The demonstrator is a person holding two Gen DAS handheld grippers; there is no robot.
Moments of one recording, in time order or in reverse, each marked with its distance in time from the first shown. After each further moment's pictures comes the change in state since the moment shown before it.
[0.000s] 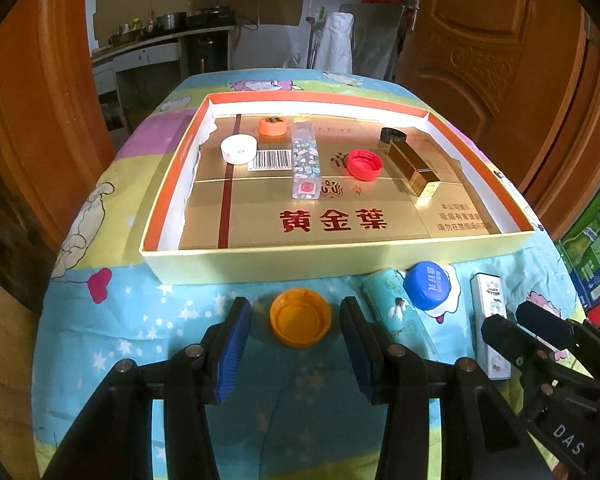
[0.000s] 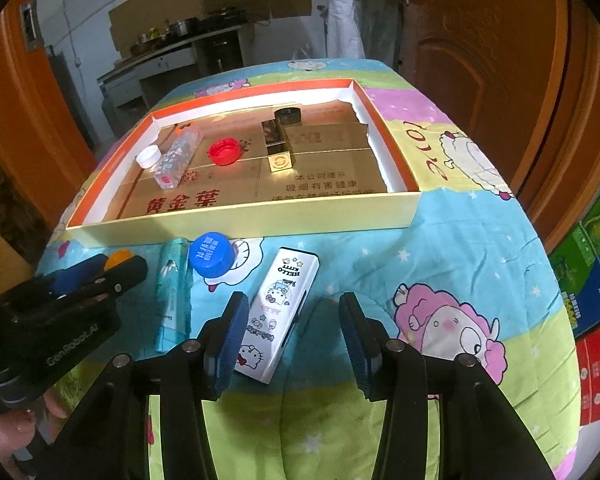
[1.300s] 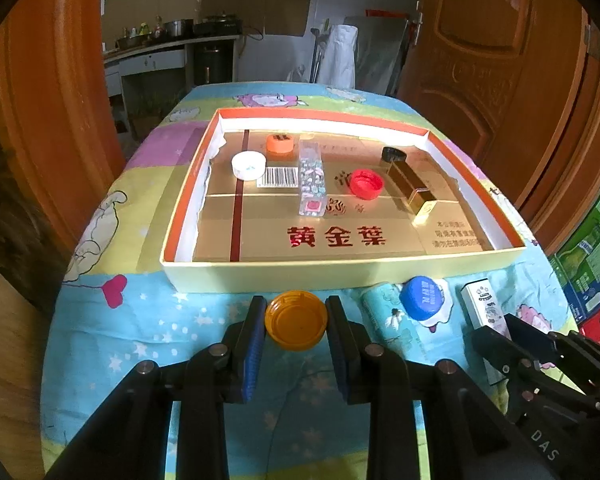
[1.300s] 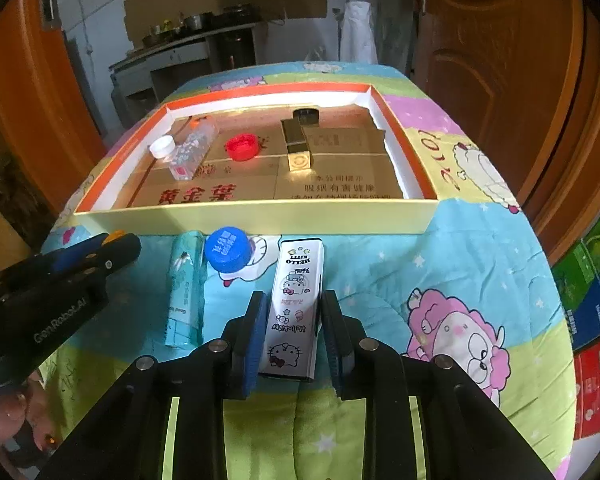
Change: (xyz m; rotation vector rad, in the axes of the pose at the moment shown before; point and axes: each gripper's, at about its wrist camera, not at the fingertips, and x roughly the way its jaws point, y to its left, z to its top) left arm -0.016 0.006 0.003 -0.030 -0.046 -0.013; right arm -0.004 0.011 -0.002 -0.064 -0.010 -0.001
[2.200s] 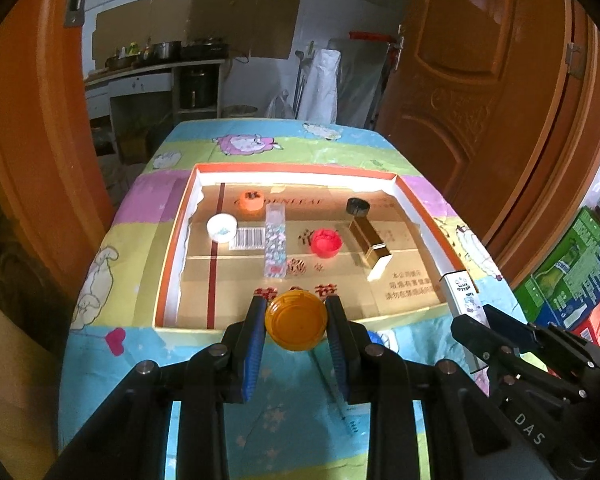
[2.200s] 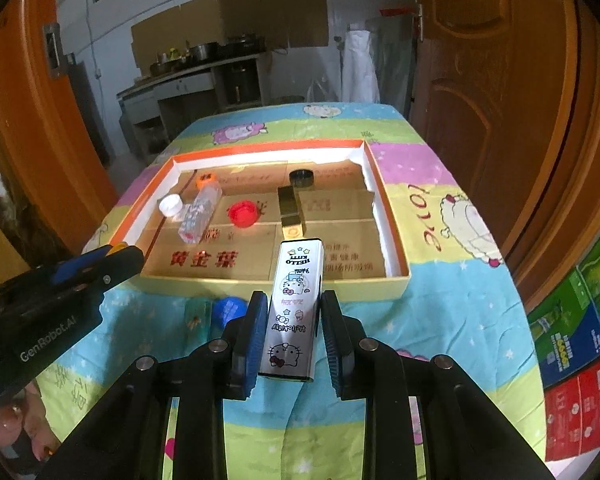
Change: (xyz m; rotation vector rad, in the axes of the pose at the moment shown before) left arm -0.033 -0.020 0.038 0.015 -0.072 -0.058; right arm -0.032 -0.013 0.037 0.006 -0.103 0.024
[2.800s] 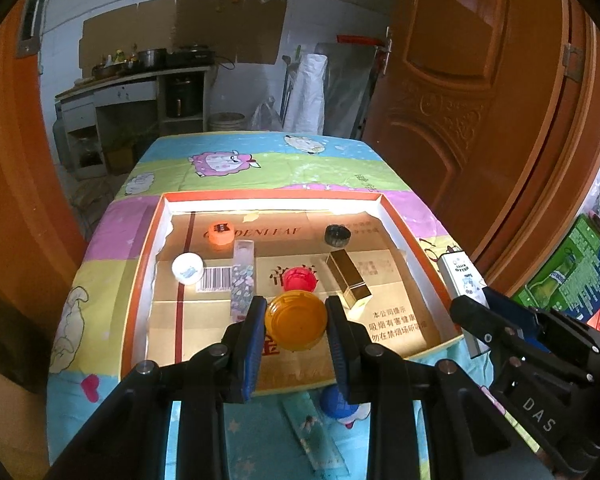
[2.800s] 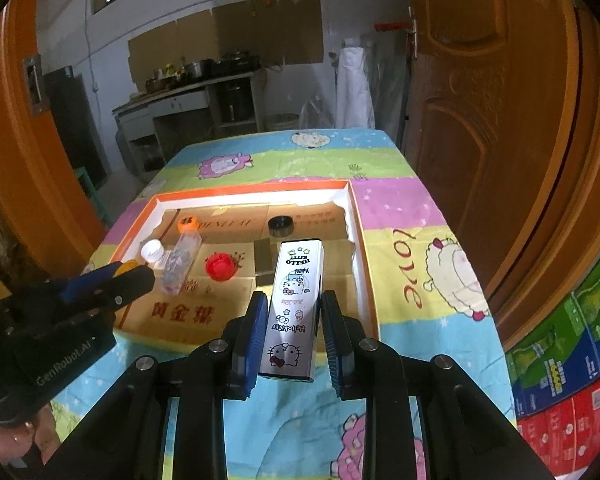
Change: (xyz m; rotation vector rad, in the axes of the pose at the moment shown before) left arm 0.026 -0.019 0.032 0.021 -0.010 -0.031; right arm 0.007 -0.021 0.043 0.005 -0.056 -0.010
